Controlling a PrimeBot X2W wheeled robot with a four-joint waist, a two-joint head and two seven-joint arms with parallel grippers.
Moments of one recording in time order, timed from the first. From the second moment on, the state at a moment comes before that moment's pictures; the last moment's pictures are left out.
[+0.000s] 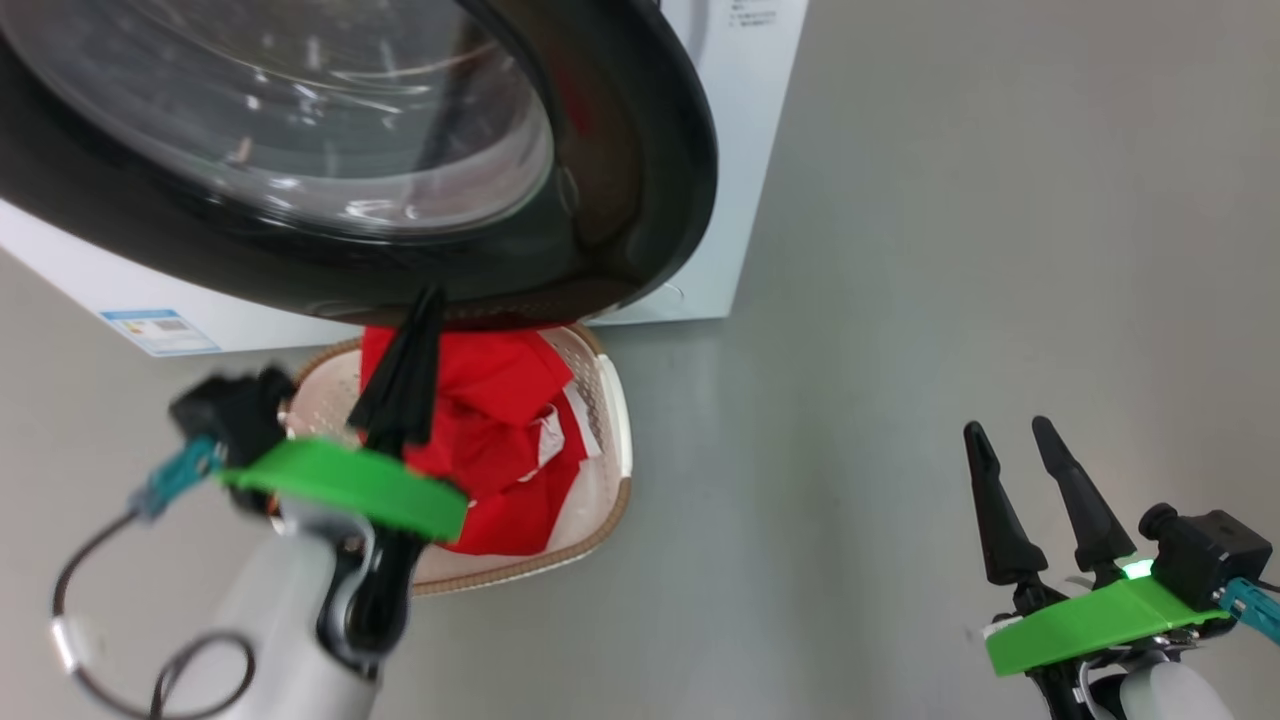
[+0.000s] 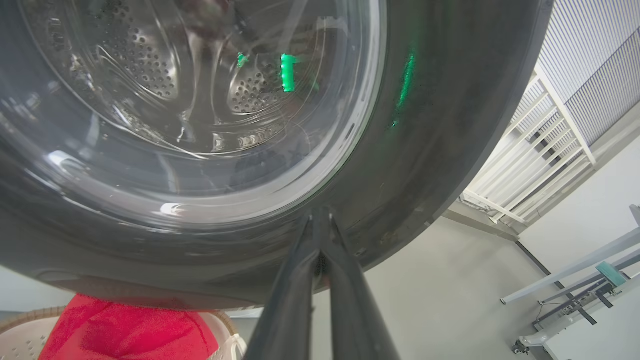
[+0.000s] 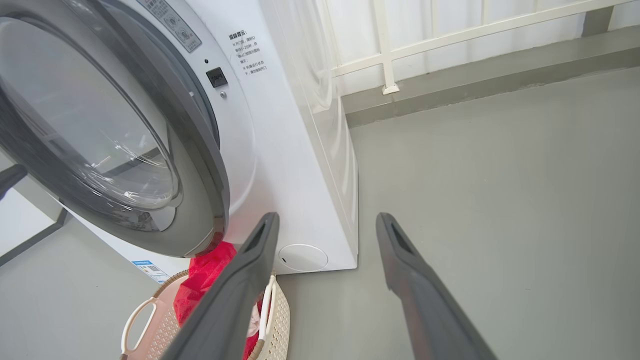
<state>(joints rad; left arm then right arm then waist) -0.57 0.13 -0.33 0.46 -0.80 -0.13 -0.26 -0.08 -0.09 0.05 0.20 0.49 0.12 -0.26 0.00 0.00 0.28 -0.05</state>
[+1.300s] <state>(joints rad) -0.05 0.10 0.03 0.28 -0.38 -0.13 -0.26 0.10 -0.12 -0.02 0.20 0.49 0.12 -0.26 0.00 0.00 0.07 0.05</state>
